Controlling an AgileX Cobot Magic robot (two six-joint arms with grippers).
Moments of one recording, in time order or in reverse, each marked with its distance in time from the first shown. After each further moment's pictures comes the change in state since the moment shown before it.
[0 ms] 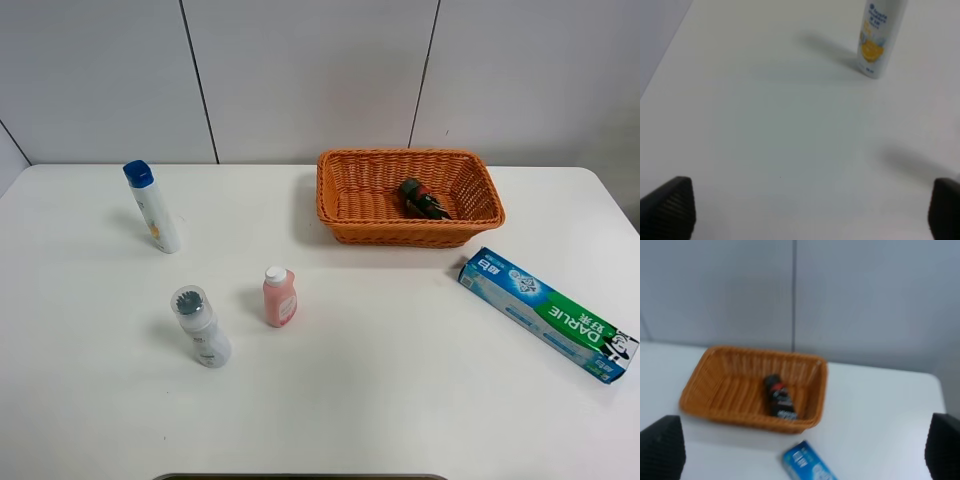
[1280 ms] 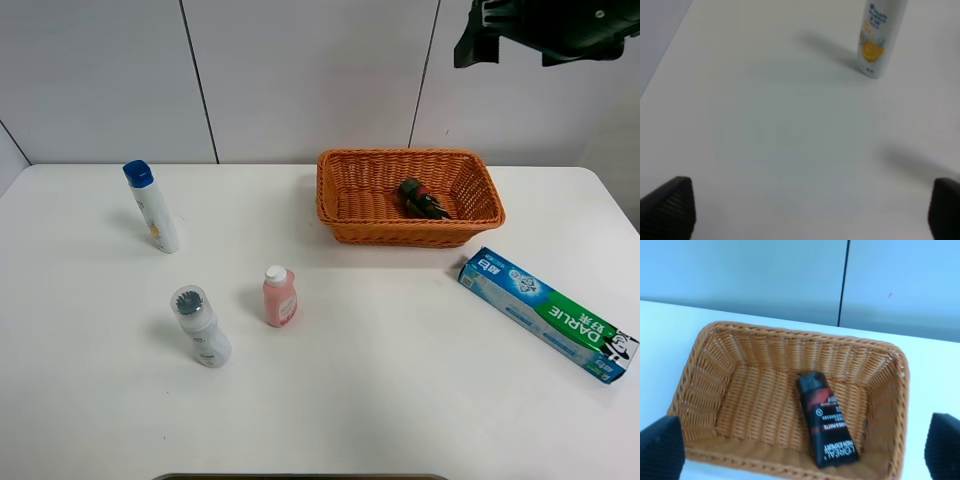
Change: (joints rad) left arm 0.000 0.000 0.000 0.000 0.000 0.000; right arm 0.076 0.833 0.000 0.029 -0.470 0.093
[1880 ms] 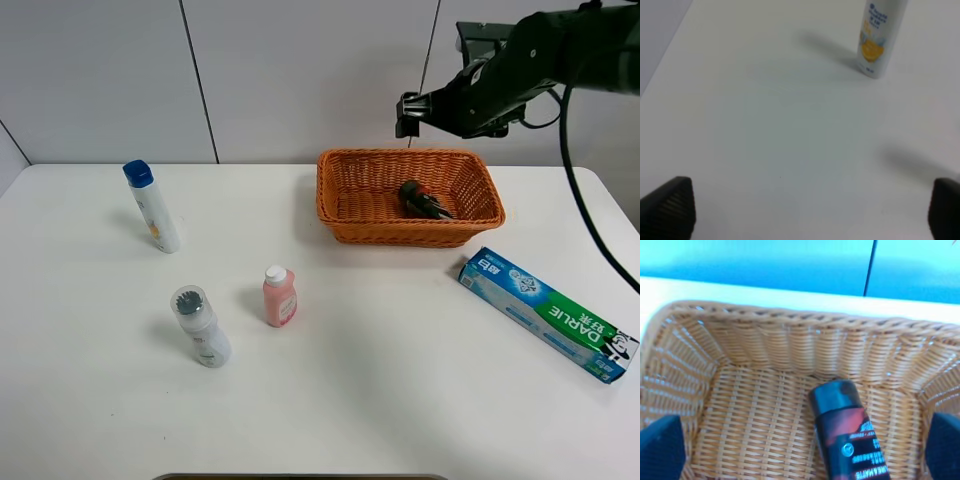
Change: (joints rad) left arm 0.000 0.000 0.000 0.000 0.000 0.000; right arm -0.003 0.390 0.000 0.029 -0.286 0.045
